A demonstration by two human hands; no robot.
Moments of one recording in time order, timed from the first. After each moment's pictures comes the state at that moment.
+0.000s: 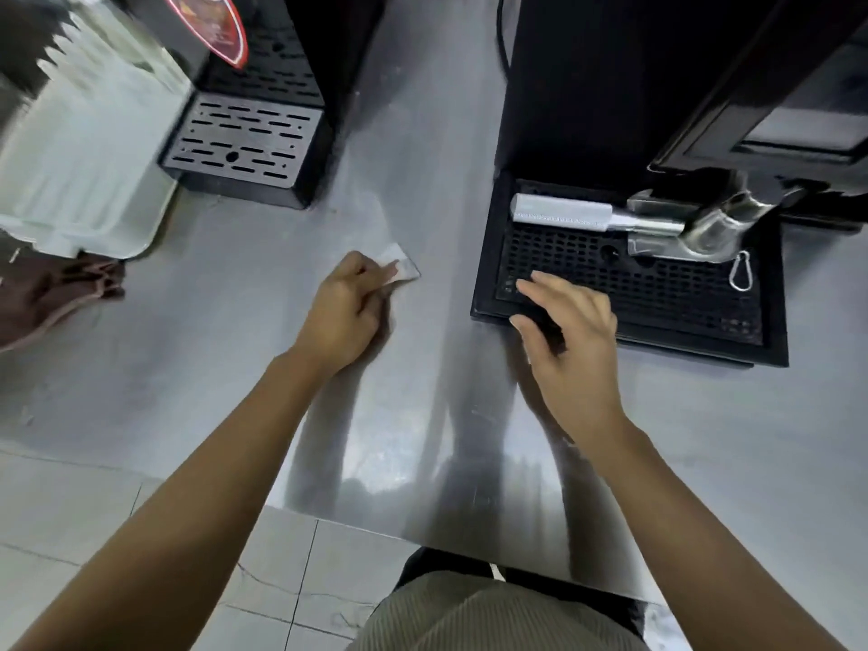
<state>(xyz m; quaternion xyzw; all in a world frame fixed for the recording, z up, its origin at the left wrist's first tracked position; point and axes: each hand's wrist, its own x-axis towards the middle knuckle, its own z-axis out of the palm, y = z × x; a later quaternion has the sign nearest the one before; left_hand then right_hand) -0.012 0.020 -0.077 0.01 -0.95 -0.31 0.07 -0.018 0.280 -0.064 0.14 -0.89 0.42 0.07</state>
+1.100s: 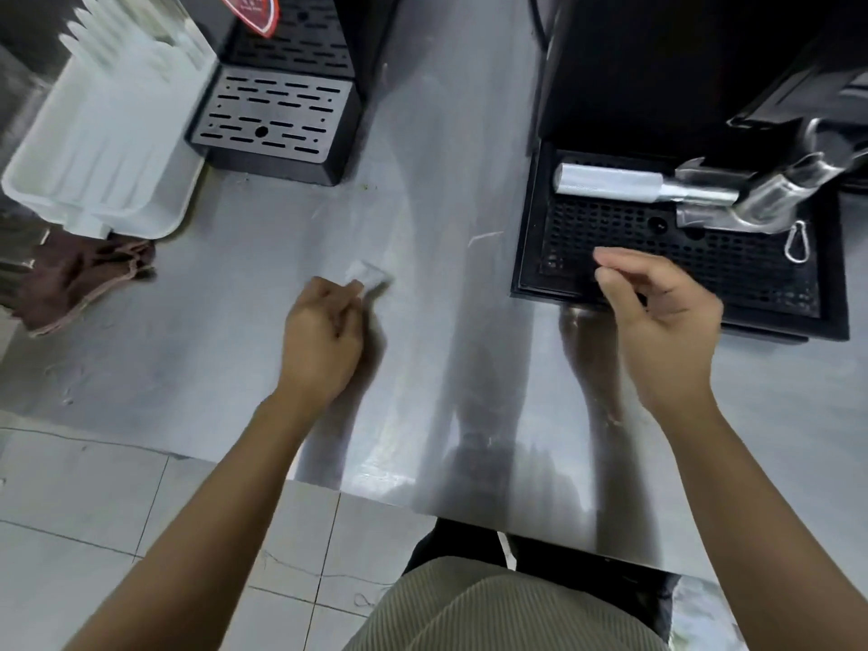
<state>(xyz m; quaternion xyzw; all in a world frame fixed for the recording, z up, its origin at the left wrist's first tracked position) 0.053 -0.003 -0.063 0.16 -0.93 -0.31 0.10 -0.019 0.287 -0.043 0.04 -0.78 0.62 0.06</state>
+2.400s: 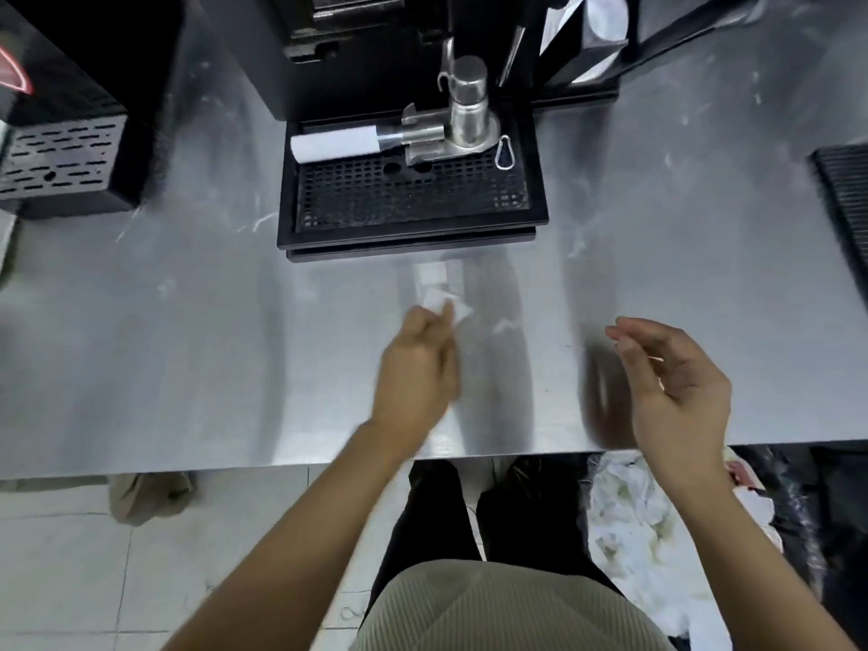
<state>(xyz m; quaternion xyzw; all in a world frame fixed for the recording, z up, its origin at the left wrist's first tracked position) 0.087 0.295 -0.081 -0.07 -0.95 -0.30 0.05 0.121 0.518 -0.052 -0.18 -0.76 0.62 0.09</state>
